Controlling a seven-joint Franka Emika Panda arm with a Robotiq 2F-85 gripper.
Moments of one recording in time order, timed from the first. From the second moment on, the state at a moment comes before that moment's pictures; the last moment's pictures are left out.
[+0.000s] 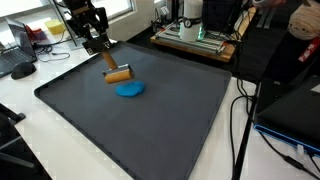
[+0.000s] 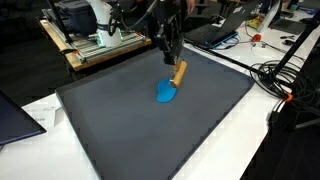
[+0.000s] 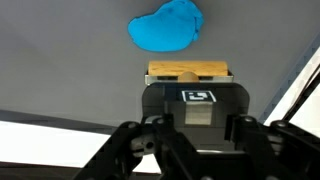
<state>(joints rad) -0.23 0.34 0.04 -1.71 0.29 2.03 -0.72</state>
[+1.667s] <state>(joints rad) -0.41 0.89 0.06 -1.01 0.42 1.56 -0.80</state>
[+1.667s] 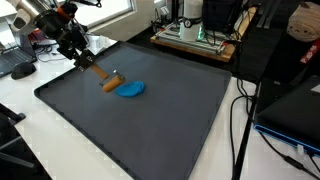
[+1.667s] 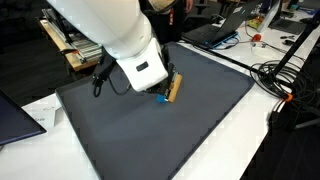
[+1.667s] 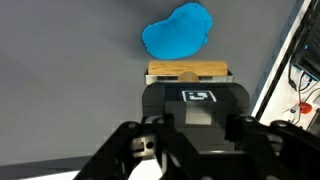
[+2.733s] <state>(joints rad) -0.48 0.95 0.09 -0.99 0.48 1.55 -0.85</state>
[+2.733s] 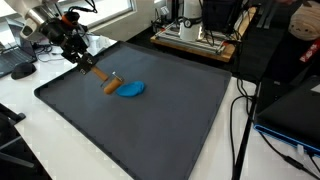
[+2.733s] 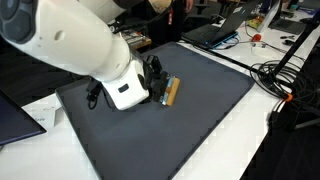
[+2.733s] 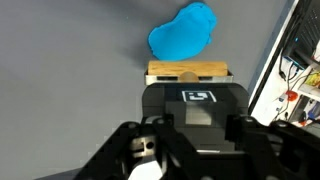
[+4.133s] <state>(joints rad) -0.52 1.14 0.14 -0.73 0.54 1.41 -0.71</state>
